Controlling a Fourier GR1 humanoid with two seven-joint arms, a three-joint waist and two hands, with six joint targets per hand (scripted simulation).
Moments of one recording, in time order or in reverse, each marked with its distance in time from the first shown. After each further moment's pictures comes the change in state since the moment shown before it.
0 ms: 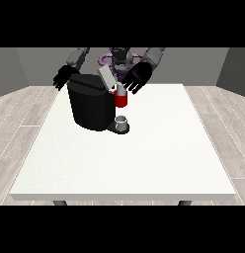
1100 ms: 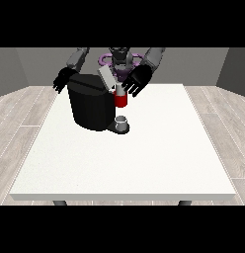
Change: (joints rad) left arm -0.014 -0.012 -0.007 0.012 -0.027 -0.016 -0.011; right arm 0.002 -0.003 -0.017 0.018 0.000 -0.016 -0.016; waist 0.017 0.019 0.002
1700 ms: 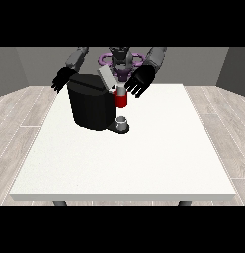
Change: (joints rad) left arm 0.003 0.019 -0.005 0.002 -0.024 0.002 -0.031; right arm -0.013 -0.013 -0.011 -0.004 -0.006 0.001 0.001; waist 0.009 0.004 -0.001
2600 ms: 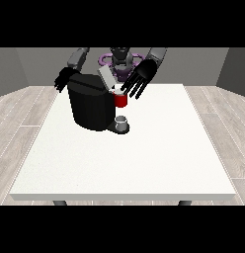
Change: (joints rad) left arm 0.021 -0.013 -0.055 -0.003 -0.070 -0.054 0.006; right arm 0.040 0.010 0.005 0.042 0.007 -0.003 -0.030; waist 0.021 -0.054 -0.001
